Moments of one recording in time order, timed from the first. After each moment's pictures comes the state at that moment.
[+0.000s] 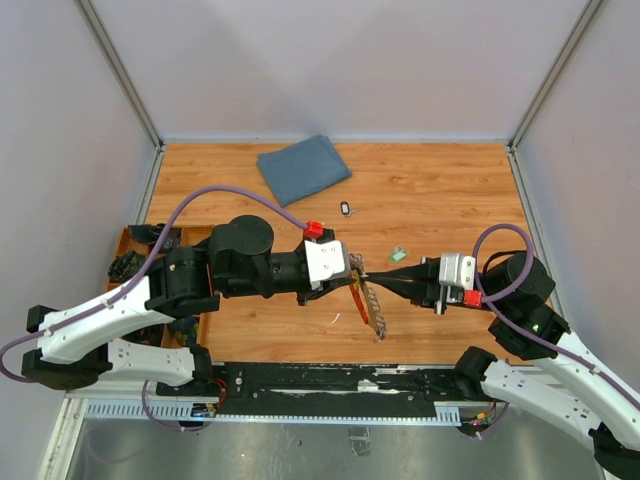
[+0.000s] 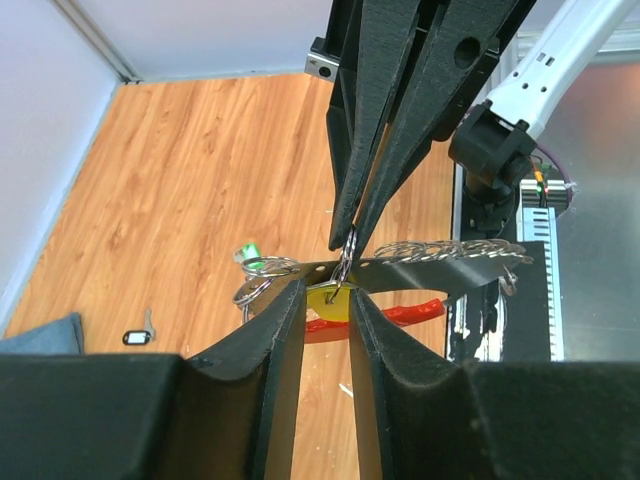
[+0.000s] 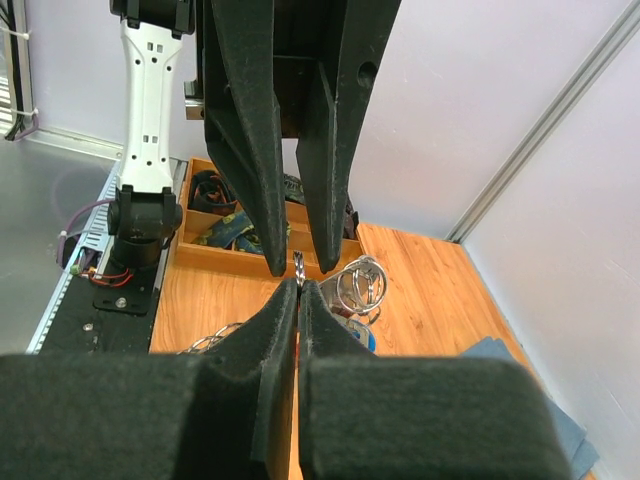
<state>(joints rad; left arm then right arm) -1.28 1.10 1.44 -0.58 0.04 0.25 0.86 0.59 0.83 -0.01 -0.63 -0.27</state>
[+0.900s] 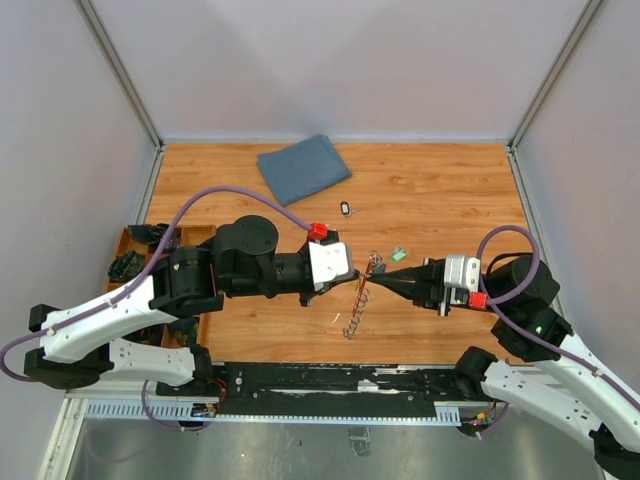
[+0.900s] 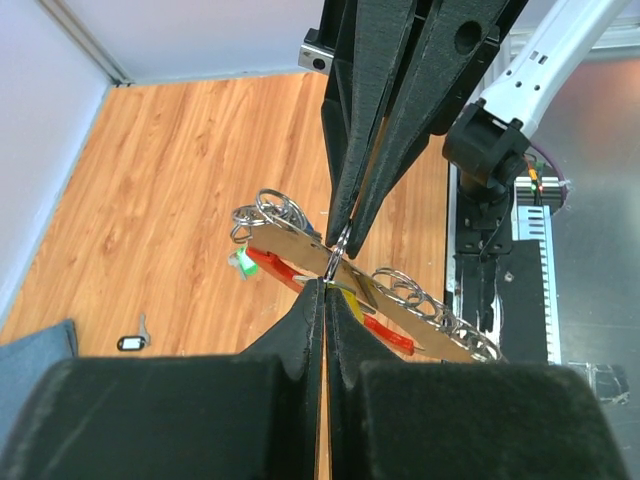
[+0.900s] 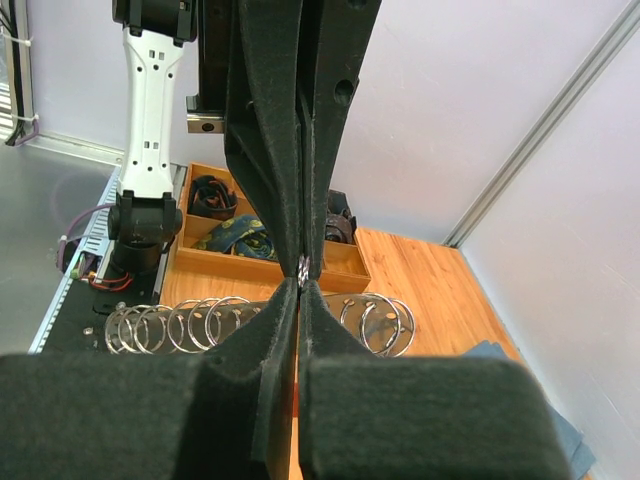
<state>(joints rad) -1.28 1.11 1.44 -0.58 0.06 0.26 0.86 0.58 0.83 -0.01 -0.63 -0.27</state>
